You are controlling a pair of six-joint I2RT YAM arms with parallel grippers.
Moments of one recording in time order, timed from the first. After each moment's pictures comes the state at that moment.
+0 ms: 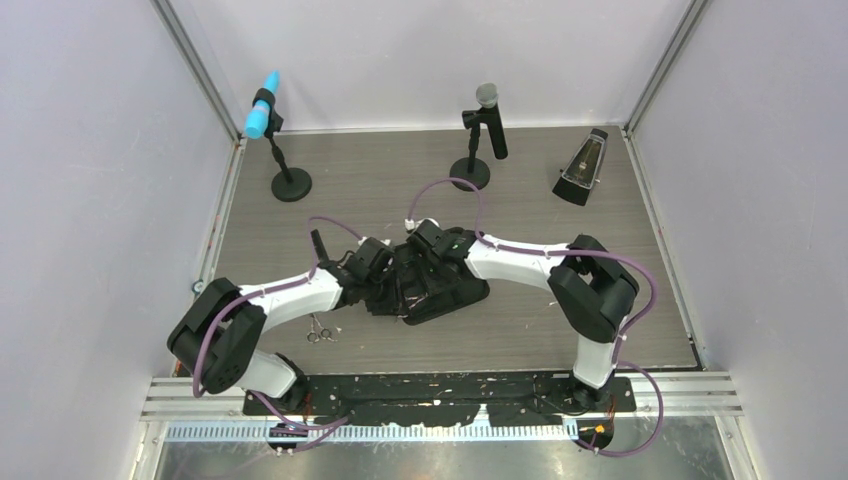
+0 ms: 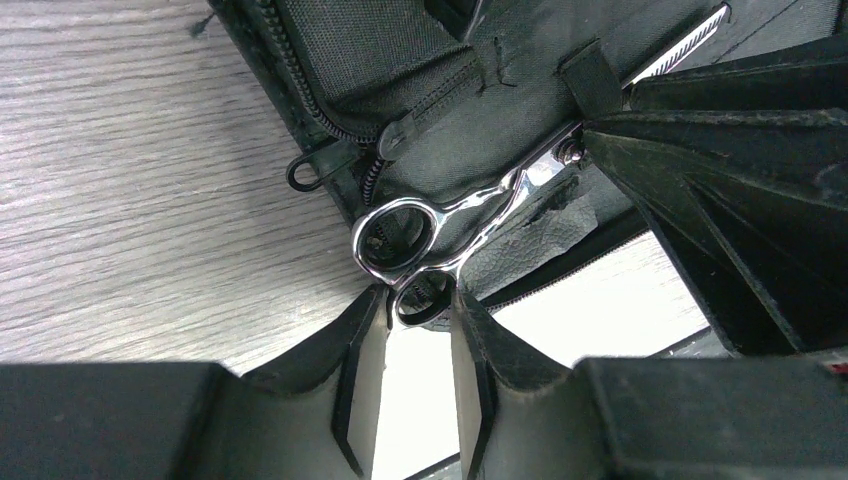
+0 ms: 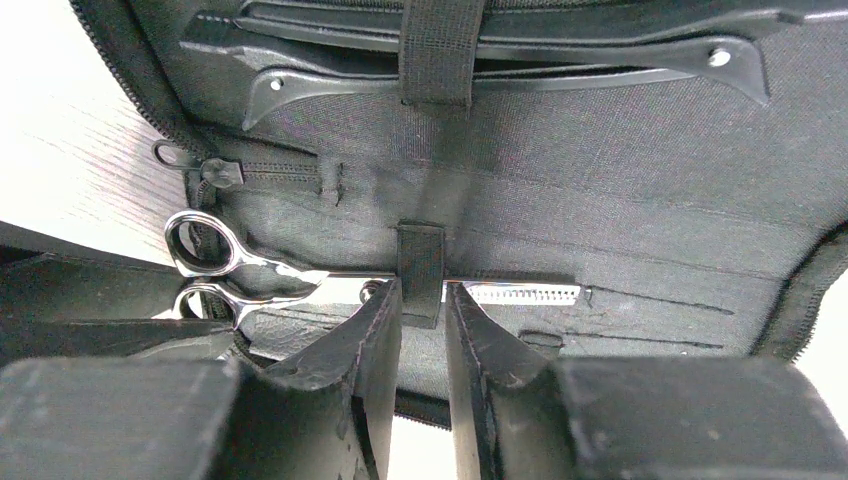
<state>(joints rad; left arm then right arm) -0.69 1.43 0.66 -0.27 0.16 -0.78 0.91 1.83 1.18 -0.46 0.10 0.42</state>
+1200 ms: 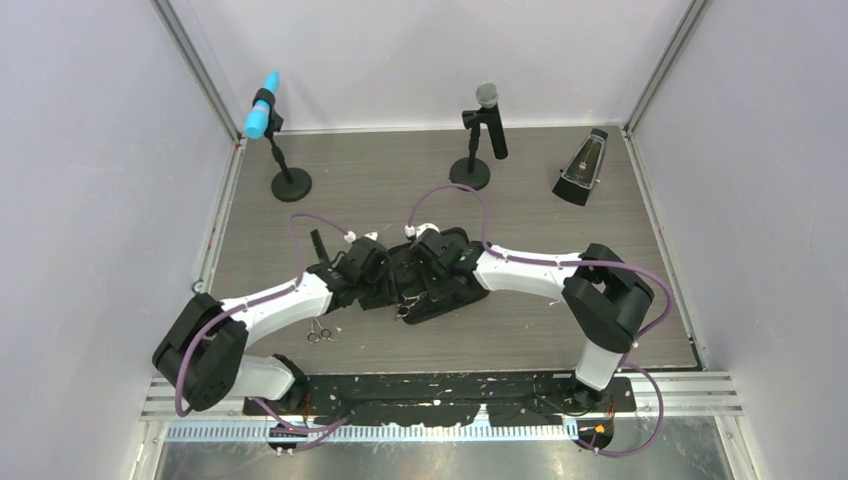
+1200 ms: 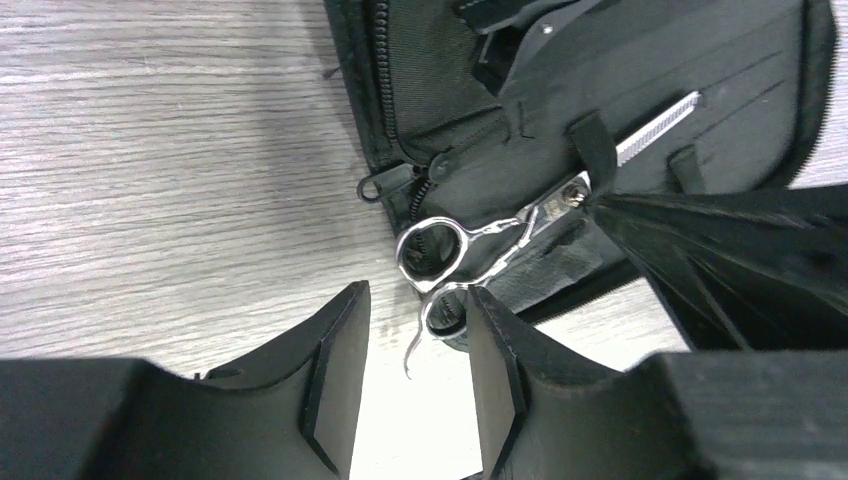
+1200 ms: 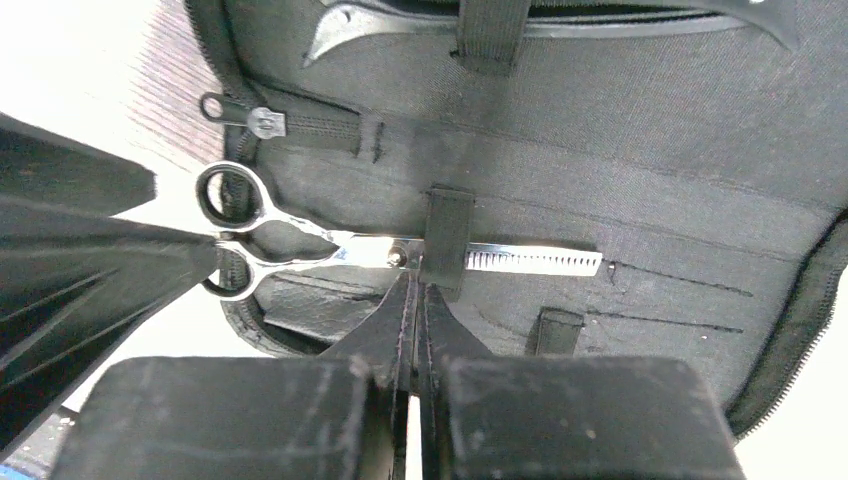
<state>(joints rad) -0.68 1.31 0.64 -0.29 0.01 -0.82 0.95 1.76 1.10 -0.38 0.12 0.40</state>
